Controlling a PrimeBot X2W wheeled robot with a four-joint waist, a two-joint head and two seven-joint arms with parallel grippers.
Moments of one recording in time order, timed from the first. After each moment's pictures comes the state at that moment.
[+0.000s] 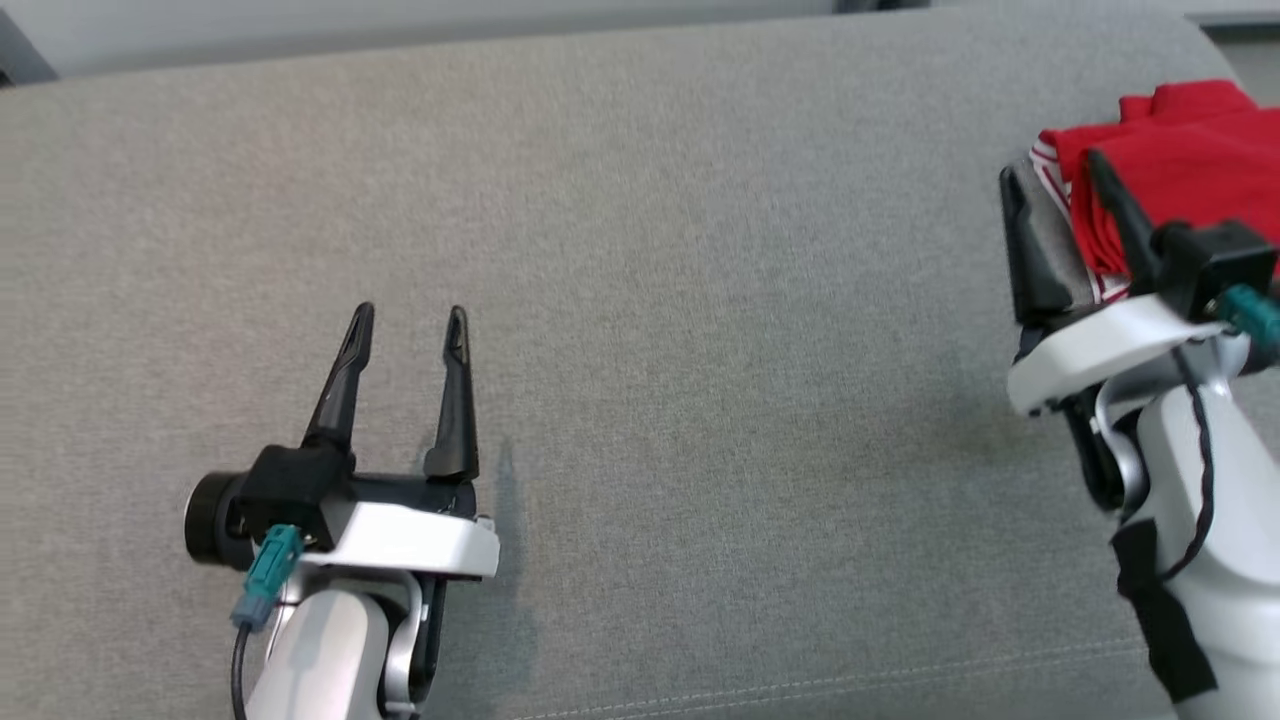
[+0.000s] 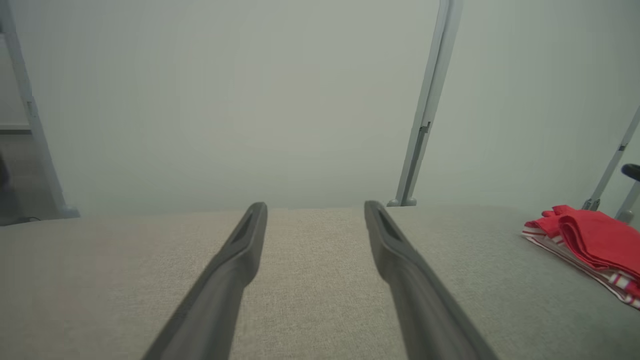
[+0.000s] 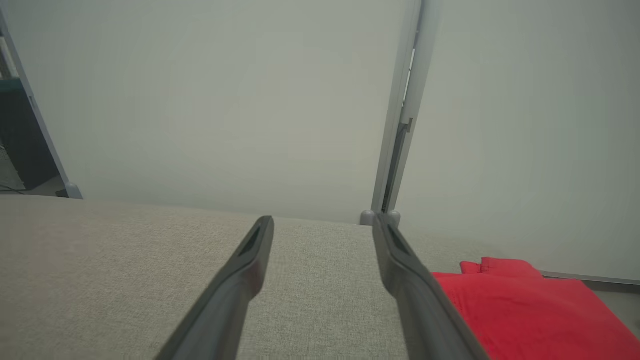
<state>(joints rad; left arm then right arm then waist) -0.25 0.05 -0.21 0.11 -0.21 0.11 -0.26 -0.68 -0.17 0.15 0.60 0.19 0.13 -0.25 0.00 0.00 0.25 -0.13</state>
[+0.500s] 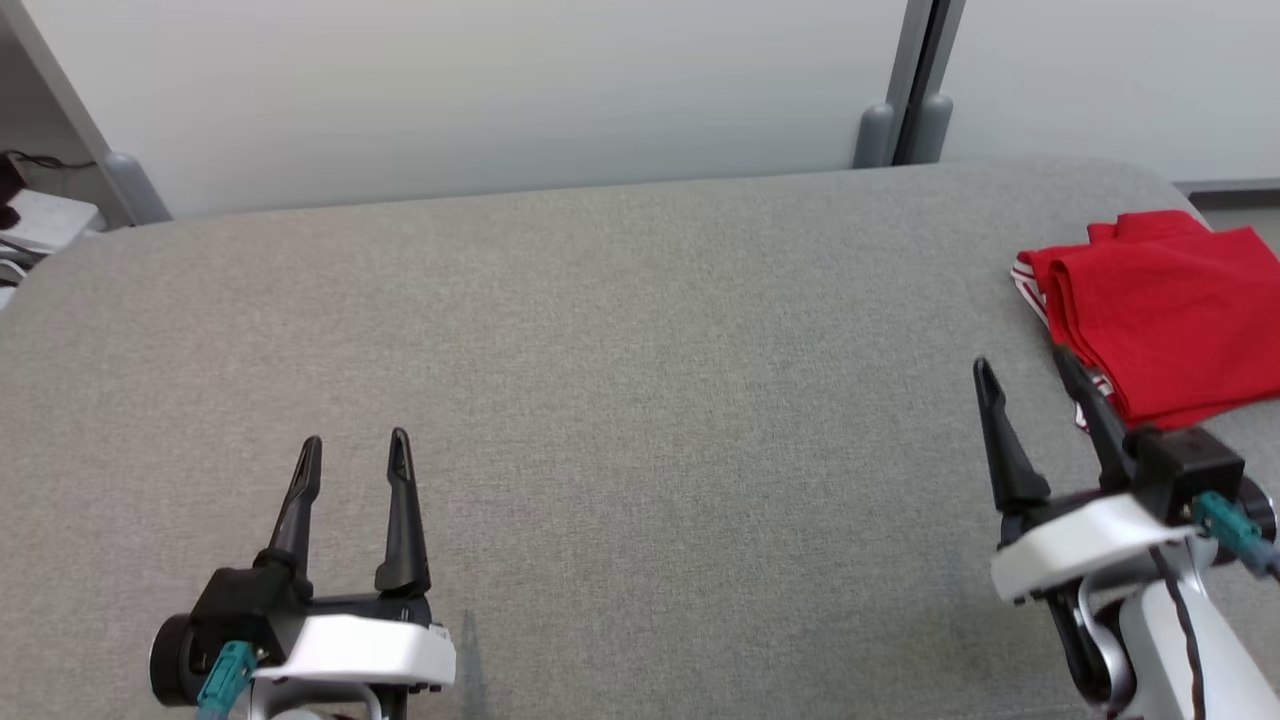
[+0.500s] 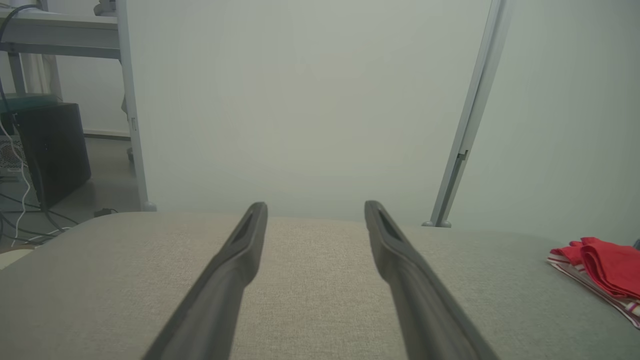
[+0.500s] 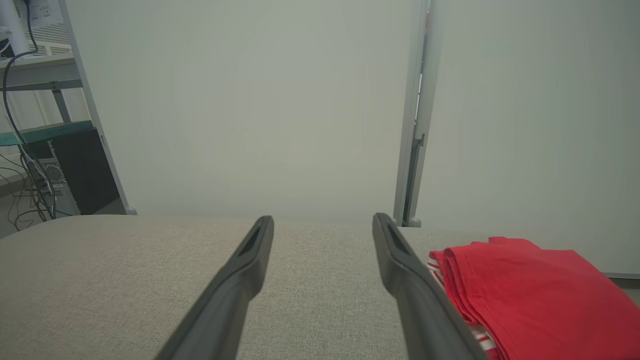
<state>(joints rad) -0.05 0.04 -0.13 0.07 -0.26 0.14 -0.26 -0.33 -0.14 0.13 0.37 0.21 0.13 -0.25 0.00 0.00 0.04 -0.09</state>
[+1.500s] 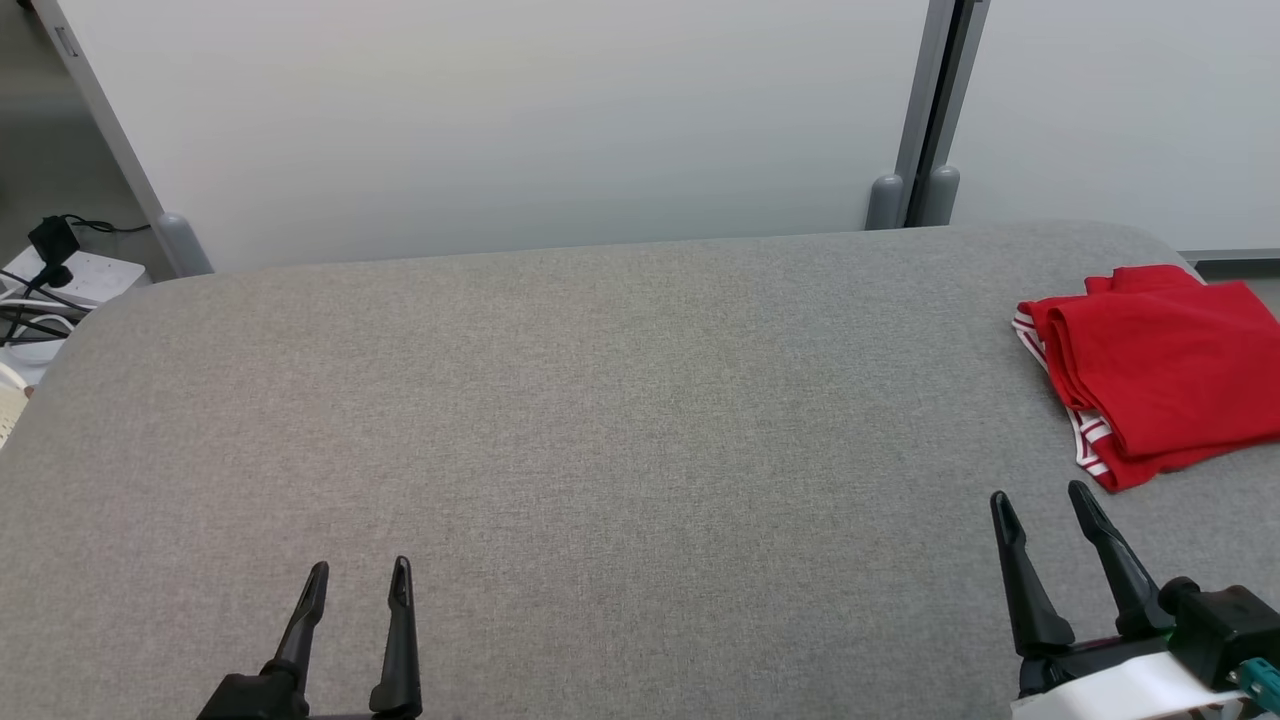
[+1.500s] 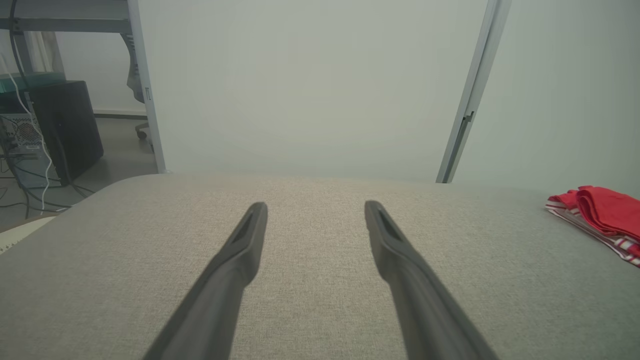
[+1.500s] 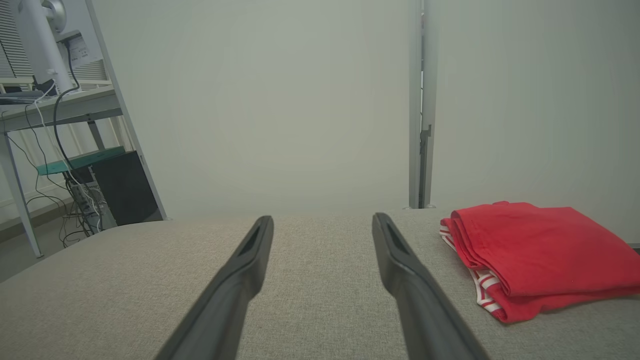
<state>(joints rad) 0.14 0.05 -0.08 0.09 -0.22 0.05 -0.26 0.03 -0.13 0.11 0.10 0.28 0.13 -0.25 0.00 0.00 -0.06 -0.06</state>
